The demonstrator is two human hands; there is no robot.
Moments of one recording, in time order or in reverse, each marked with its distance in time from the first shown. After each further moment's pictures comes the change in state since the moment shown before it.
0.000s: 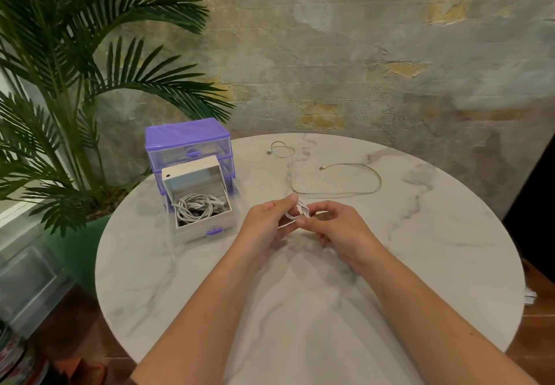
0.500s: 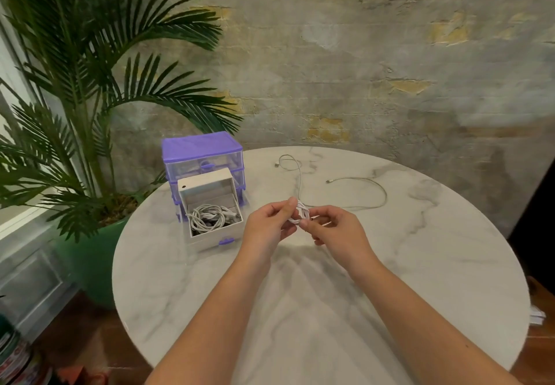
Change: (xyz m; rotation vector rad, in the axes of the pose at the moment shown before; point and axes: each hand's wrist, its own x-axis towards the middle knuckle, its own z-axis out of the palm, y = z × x) left_hand -0.003 0.012 -0.006 0.015 0.156 0.078; right_hand -0.001 -0.009 0.017 -0.143 0.113 -0.162
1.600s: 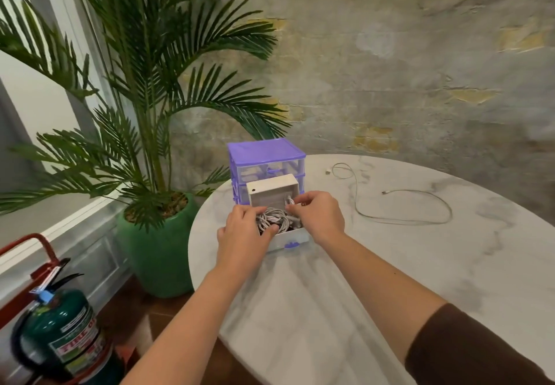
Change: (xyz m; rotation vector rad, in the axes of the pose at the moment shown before) left_hand 0.000 0.021 -0.151 1.220 0.361 0.322; right_hand 0.051 -0.035 0.144 -0.388 0.062 -0.004
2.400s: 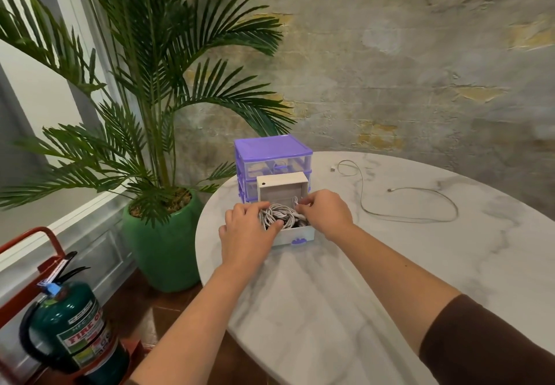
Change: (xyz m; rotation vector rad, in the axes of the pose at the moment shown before) left_hand 0.000 -0.001 -0.001 0.043 0.043 -0.081; right_hand 0.010 0.001 -0.003 -0.389 -0.143 -0.113
